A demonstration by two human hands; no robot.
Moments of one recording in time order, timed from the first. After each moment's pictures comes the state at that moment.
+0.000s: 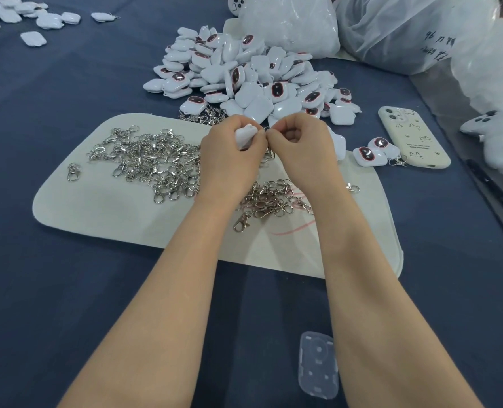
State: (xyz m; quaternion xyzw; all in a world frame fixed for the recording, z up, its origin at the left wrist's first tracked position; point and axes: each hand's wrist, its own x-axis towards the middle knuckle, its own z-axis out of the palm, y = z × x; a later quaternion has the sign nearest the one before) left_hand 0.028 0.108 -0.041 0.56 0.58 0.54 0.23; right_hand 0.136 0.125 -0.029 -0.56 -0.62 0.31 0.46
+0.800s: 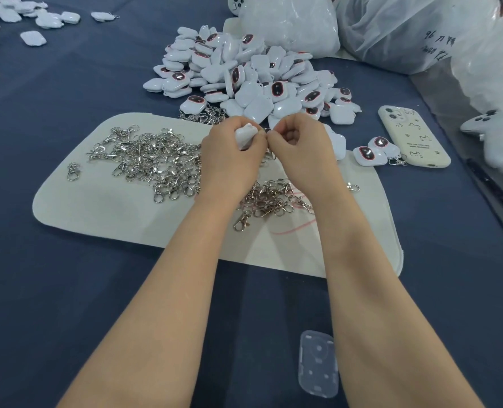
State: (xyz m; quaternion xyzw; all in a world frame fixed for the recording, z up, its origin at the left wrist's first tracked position) left_hand 0.029 0.108 -0.042 0.55 0.59 0.54 0.25; right_hand 0.137 0.124 -0.032 -0.55 -0.64 0.31 0.45
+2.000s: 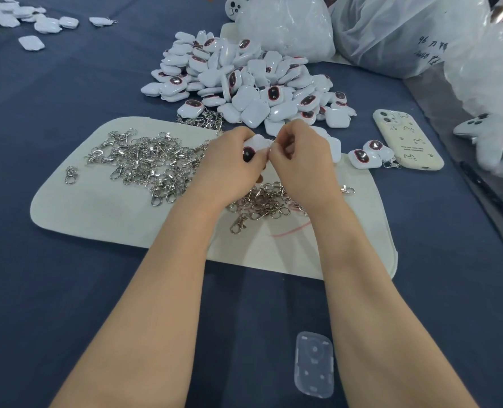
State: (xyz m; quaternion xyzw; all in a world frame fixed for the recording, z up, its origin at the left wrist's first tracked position) left_hand 0.023 0.102 -0.030 0.65 0.60 0.39 0.28; right_hand 0.145 0.122 -0.043 -0.55 -0.69 0.20 0.42
